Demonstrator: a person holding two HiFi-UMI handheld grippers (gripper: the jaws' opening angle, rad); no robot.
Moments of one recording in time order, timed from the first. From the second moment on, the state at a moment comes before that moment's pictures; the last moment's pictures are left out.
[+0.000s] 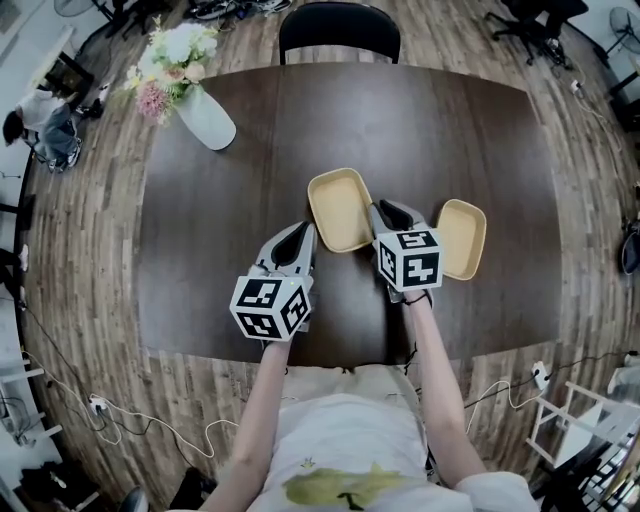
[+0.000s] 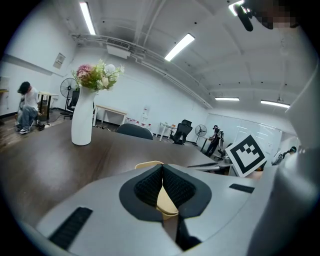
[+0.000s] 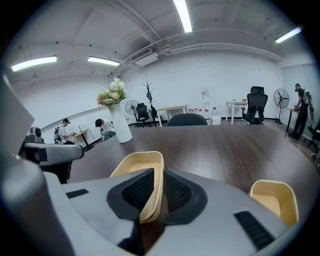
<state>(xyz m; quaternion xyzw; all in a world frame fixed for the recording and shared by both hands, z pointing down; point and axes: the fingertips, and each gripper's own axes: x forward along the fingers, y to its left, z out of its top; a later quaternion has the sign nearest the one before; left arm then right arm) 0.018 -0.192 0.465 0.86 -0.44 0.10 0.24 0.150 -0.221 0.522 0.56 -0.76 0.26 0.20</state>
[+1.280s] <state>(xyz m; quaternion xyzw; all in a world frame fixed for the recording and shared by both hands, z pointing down) 0.172 -0.144 0.465 0.92 -0.29 0.14 0.24 0.330 -0.120 0.514 0.71 -0.63 0.30 0.12</state>
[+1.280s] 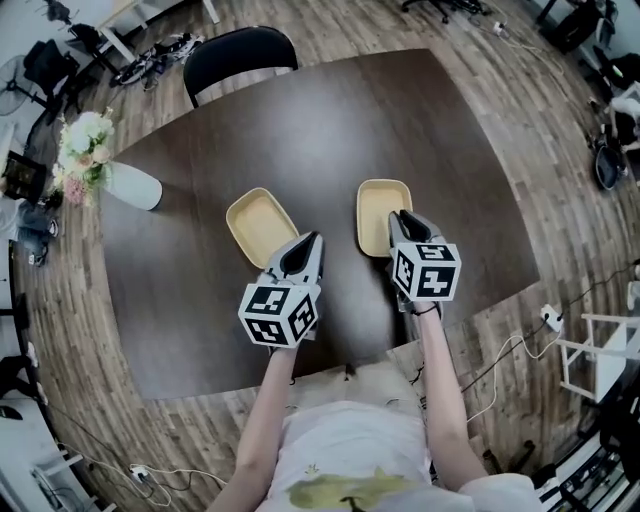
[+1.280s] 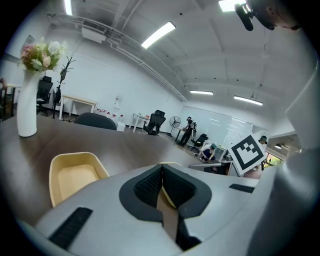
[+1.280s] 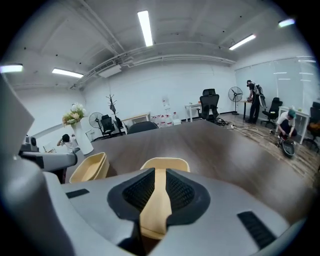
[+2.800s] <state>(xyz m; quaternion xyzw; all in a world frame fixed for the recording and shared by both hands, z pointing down) 0.187 -0.130 0.494 0.91 -0.27 0.16 0.26 0.373 -0.114 0.567 0.75 -0.54 0.36 0.15</state>
